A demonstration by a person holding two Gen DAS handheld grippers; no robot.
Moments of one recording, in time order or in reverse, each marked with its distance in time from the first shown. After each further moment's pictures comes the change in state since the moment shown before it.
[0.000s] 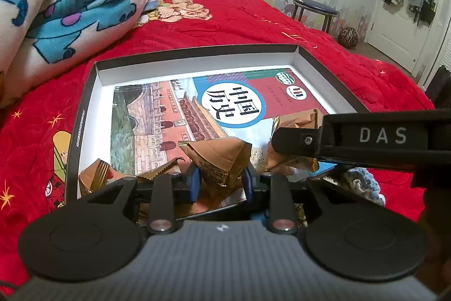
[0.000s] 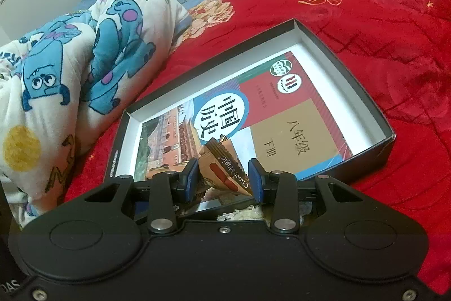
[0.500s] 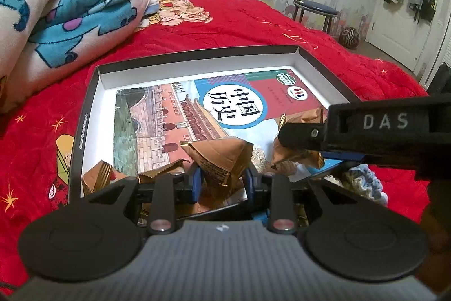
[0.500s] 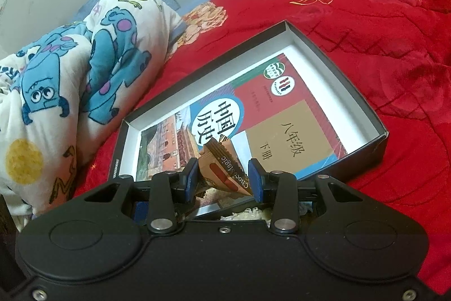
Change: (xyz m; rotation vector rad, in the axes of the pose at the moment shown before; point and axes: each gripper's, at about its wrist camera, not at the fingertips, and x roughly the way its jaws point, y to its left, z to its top) left arm -0.002 -0.001 -0.001 0.014 -0.011 0.013; right arm -0.003 -0.004 0.001 0.036 -0.015 -0.011
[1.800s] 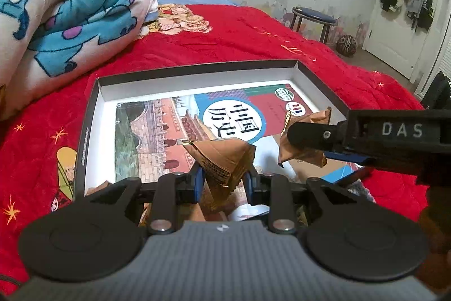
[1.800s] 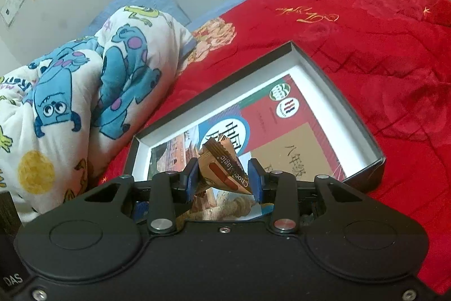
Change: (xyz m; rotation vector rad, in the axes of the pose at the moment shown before) left arm -0.006 0.005 0.013 -0.017 -0.020 -0.020; right arm -0.008 -0.007 0.010 0.000 -0.056 0.061
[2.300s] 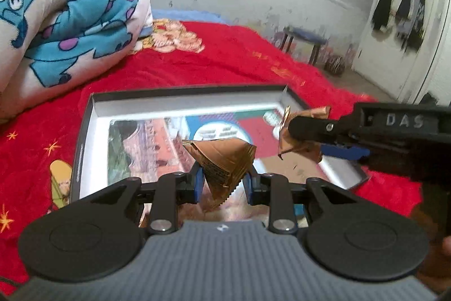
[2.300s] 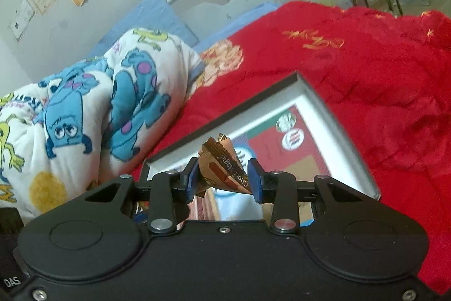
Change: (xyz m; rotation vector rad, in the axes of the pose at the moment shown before) left arm -0.006 0.002 0.010 -0.025 -0.053 -0.040; right arm -0.011 0.001 0.021 -0.001 -0.064 0.042
